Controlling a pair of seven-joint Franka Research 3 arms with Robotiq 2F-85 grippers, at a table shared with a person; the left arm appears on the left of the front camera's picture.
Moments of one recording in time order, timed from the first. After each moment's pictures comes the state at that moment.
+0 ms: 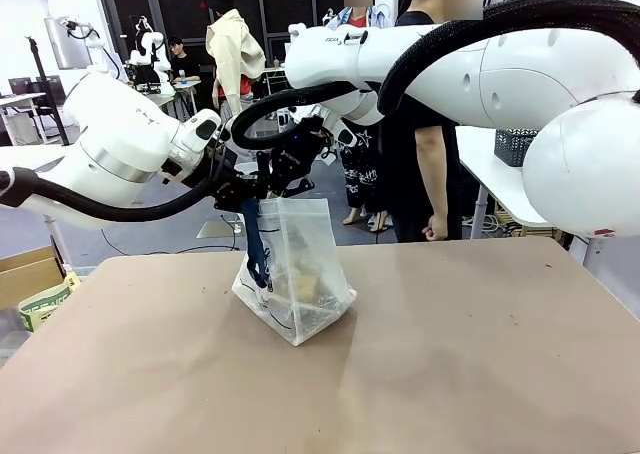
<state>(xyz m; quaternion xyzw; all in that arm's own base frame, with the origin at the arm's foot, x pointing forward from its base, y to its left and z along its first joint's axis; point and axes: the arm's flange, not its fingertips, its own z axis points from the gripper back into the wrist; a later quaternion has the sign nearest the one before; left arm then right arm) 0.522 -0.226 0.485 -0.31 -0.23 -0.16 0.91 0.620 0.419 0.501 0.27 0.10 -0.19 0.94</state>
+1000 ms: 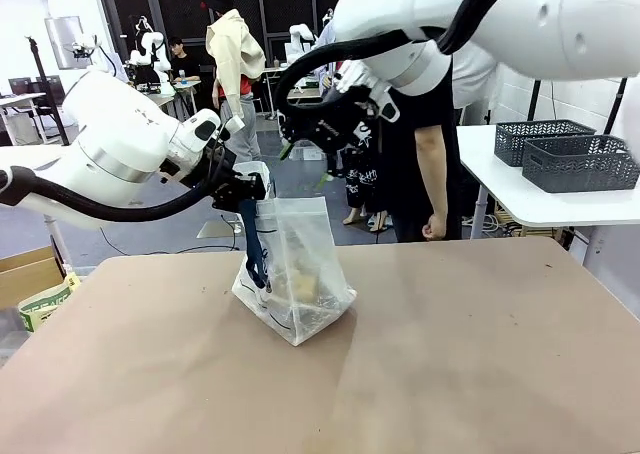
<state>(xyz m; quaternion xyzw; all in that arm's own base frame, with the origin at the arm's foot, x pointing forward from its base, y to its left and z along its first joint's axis) 0.522 -0.223 0.485 -0.29 -0.23 -0.18 0.91 0.596 0.330 0.557 0.32 0.07 -0.15 0.93</state>
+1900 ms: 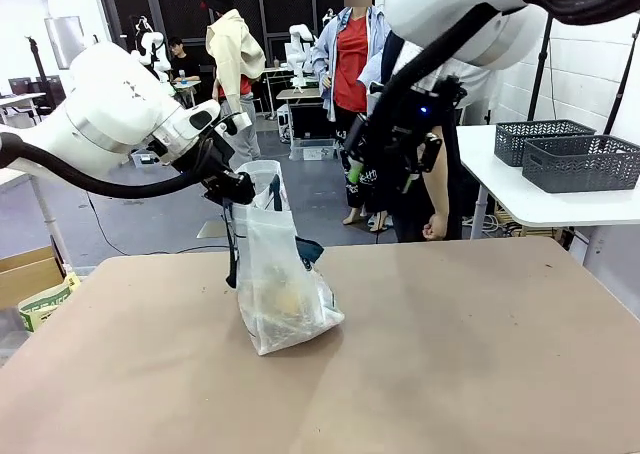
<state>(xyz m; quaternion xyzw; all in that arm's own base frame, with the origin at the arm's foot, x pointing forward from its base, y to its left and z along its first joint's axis) 0.540 -0.214 0.505 -0.25 -0.15 -0.31 0.90 0.488 0.239 0.572 0.17 -0.07 0.17 0.97</state>
